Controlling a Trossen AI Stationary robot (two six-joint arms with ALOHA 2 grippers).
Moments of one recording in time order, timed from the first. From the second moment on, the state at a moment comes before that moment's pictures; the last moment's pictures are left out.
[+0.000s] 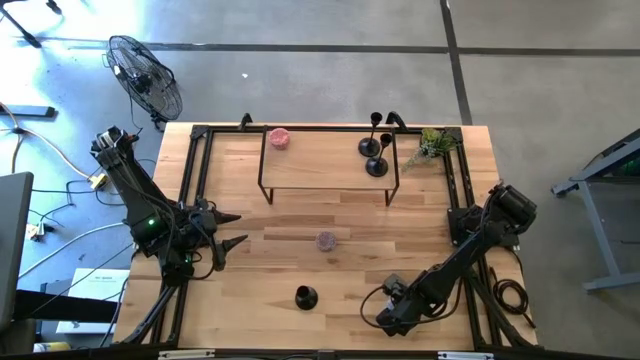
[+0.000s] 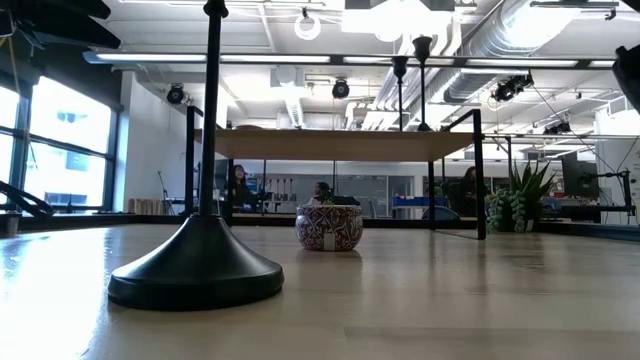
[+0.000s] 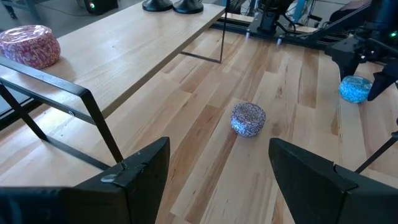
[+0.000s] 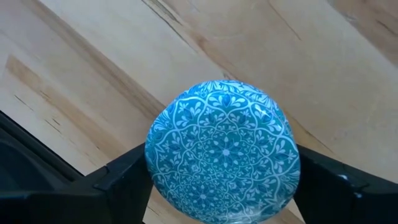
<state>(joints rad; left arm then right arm) -0.96 0.92 0.75 -0.85 -1.13 -1.11 0.76 1.82 1.04 -0.57 0.02 1.65</state>
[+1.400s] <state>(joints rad) -0.96 0.92 0.75 -0.85 -1.13 -1.11 0.76 1.82 1.04 -0.53 0.11 1.59</state>
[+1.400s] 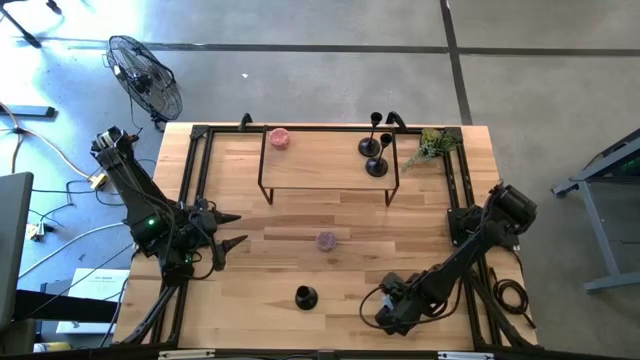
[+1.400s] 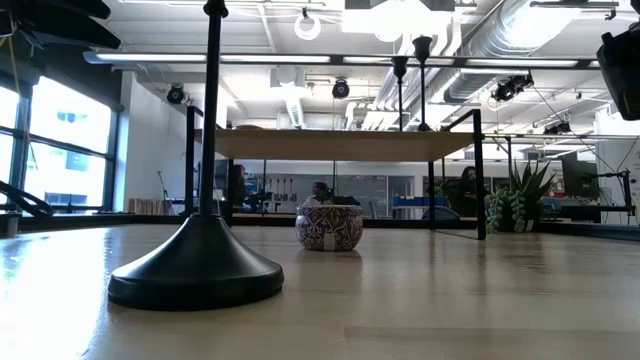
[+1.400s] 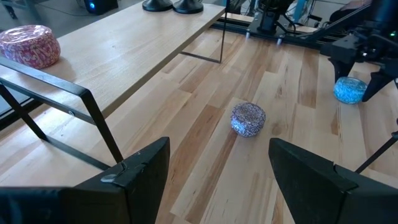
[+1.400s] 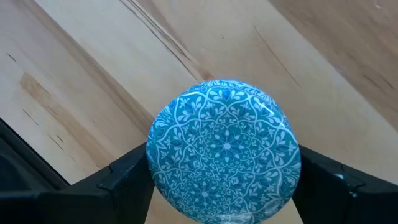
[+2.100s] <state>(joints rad) -0.96 0.92 0.75 -0.85 -1.13 -1.11 0.75 1.82 1.32 -0.57 0.43 1.26</state>
